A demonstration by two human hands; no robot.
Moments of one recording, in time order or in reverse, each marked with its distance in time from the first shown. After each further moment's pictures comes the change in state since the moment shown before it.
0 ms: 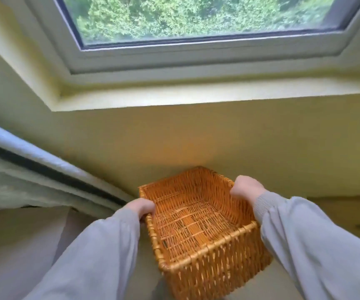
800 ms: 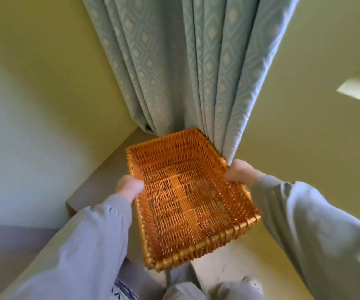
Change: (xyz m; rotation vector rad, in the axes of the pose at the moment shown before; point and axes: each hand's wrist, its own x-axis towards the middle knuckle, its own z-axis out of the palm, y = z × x) left_hand 0.070 -0.414 -0.313 -0.464 0.562 -0.284; right_hand -0.086 -0.539 0.139 -0.181 -0.114 -0.490
